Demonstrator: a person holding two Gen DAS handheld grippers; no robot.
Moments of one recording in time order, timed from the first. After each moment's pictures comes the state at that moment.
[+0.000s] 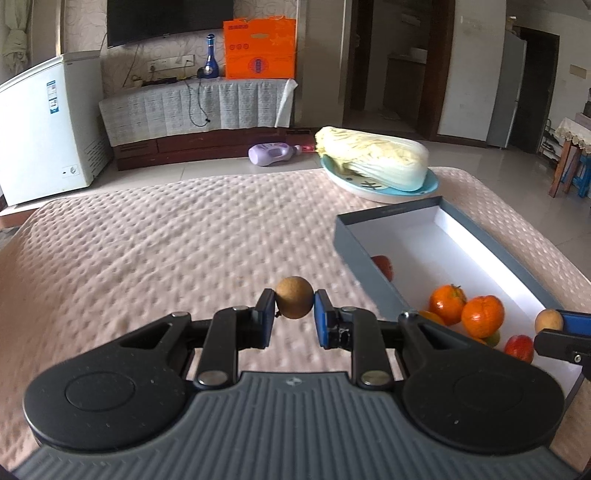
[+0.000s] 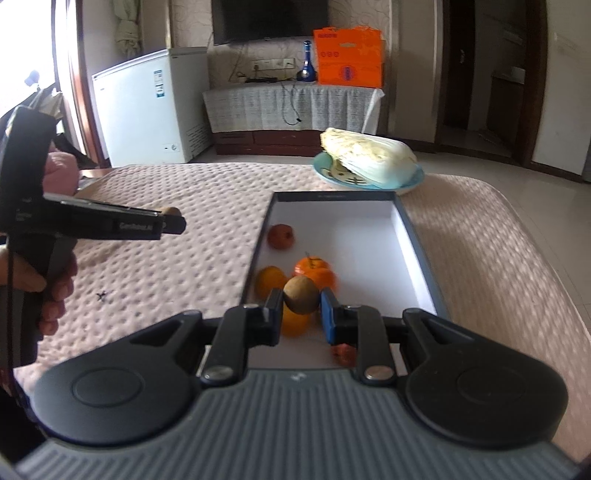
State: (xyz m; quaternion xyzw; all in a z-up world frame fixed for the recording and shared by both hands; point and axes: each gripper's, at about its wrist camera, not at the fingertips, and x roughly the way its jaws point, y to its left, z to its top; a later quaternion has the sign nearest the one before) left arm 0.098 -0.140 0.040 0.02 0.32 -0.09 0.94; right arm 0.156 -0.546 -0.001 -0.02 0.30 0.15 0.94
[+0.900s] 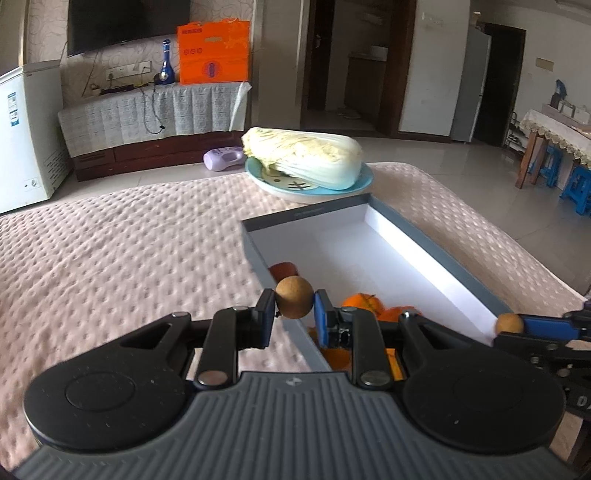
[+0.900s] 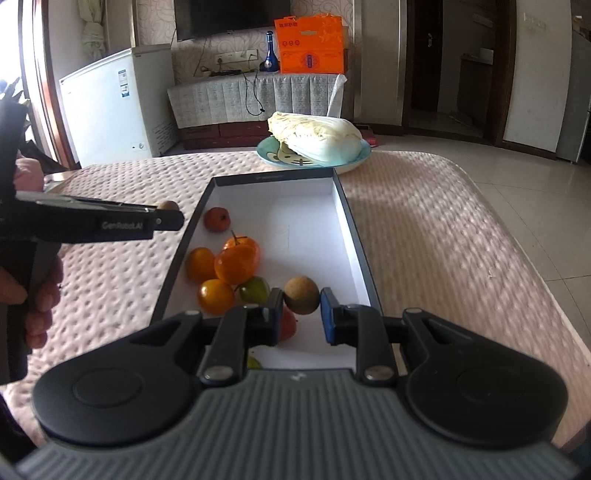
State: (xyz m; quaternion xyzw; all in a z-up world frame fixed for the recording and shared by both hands) left arm 0.098 -0.209 0.035 0.02 0.31 -0.15 0.94; right arm 0.165 -0.586 -0.015 -0.01 0.32 0.11 0.94
